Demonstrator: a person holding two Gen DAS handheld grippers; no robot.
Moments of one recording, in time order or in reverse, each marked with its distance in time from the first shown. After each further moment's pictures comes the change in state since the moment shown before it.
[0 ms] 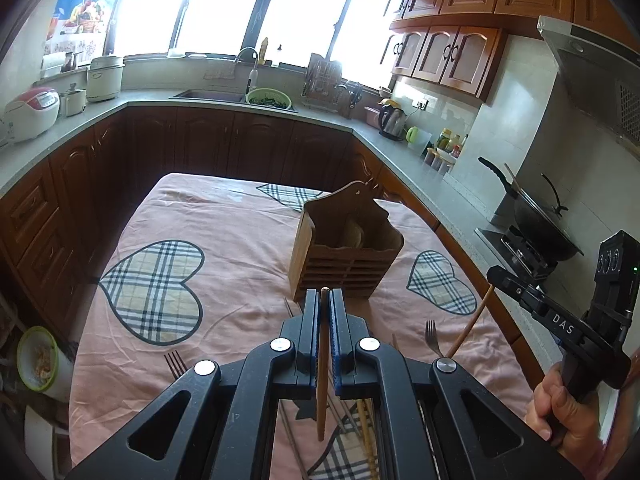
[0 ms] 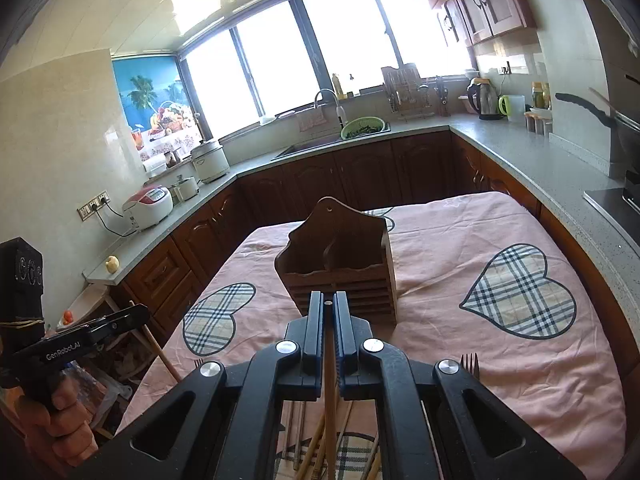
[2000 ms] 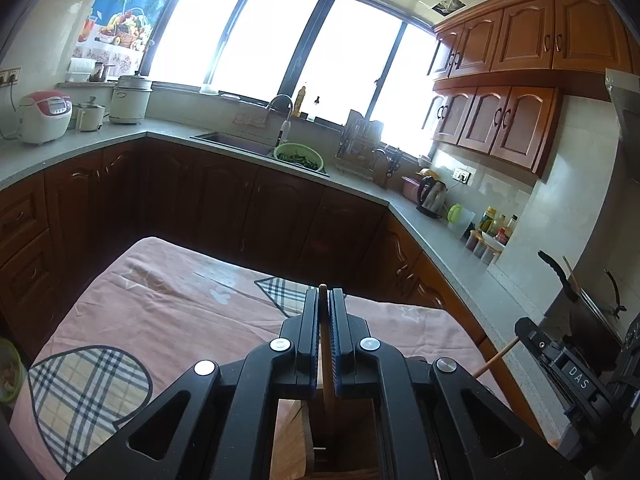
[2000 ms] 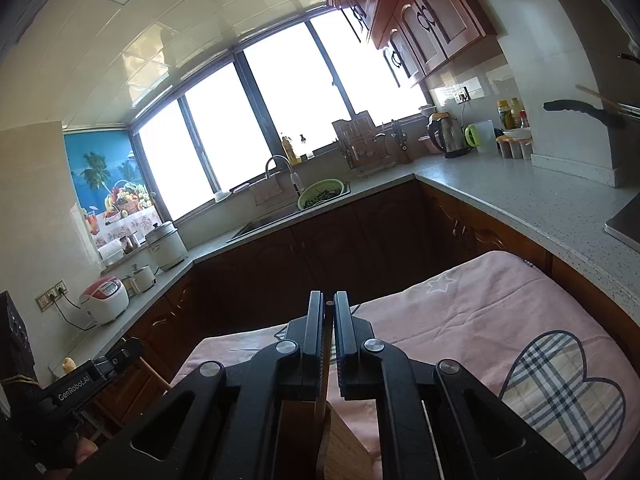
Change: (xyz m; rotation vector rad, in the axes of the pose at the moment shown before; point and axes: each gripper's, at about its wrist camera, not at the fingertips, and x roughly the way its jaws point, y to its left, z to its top) left arm 0.247 0.013 0.081 -0.133 -0.243 0.077; right arm 0.137 -0.079 0.091 0.157 -0.247 -0.085
